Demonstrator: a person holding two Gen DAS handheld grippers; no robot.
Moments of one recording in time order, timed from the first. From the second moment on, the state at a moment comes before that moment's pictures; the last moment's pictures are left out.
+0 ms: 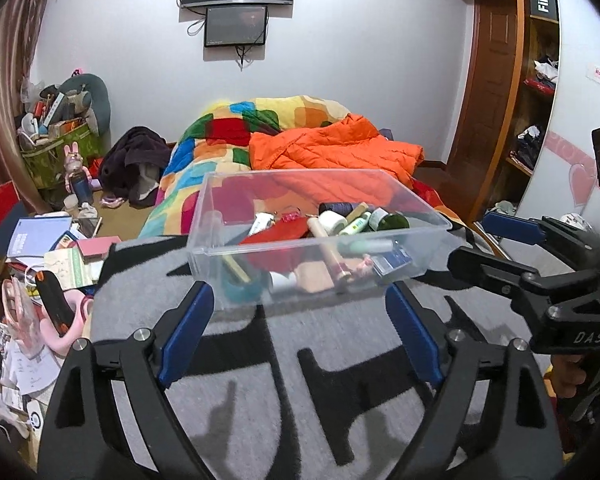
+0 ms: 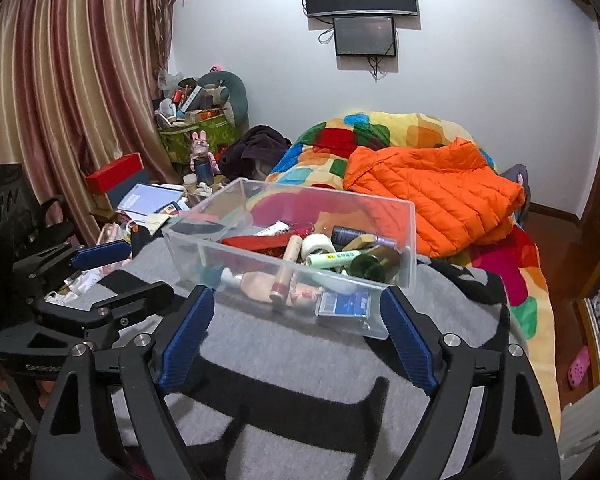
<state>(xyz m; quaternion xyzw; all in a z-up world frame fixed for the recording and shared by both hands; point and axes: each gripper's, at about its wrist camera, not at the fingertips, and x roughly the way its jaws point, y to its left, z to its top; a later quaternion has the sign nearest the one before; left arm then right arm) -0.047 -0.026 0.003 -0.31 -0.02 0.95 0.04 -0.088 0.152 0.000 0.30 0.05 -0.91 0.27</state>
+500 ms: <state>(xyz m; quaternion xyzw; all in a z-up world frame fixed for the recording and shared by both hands) -0.050 -0.025 -0.003 -0.32 -0.03 0.94 0.04 -0.085 0.152 -0.004 0.30 0.05 -0.92 0.27</state>
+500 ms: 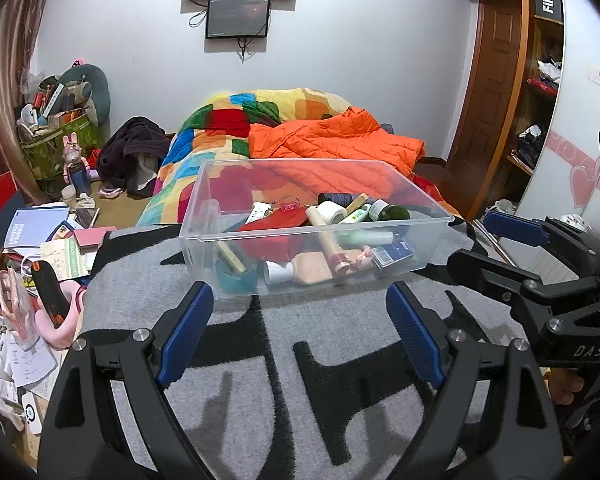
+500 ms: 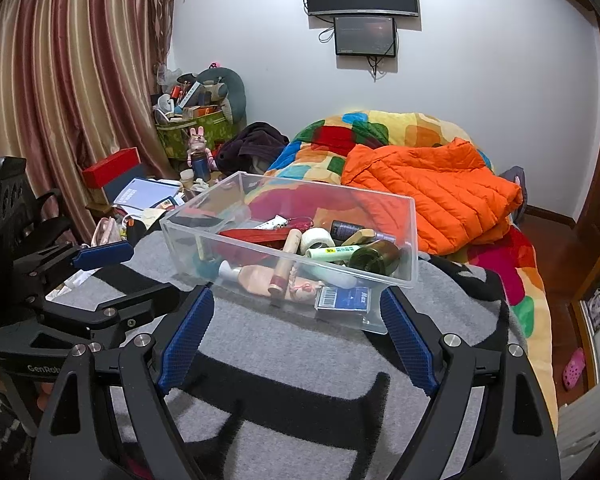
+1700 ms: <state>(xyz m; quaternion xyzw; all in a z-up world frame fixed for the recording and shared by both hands) -0.043 -0.023 0.002 -0.31 -0.04 0.95 0.05 -0.088 0.159 -0.002 0.30 0.04 -0.91 0.26</state>
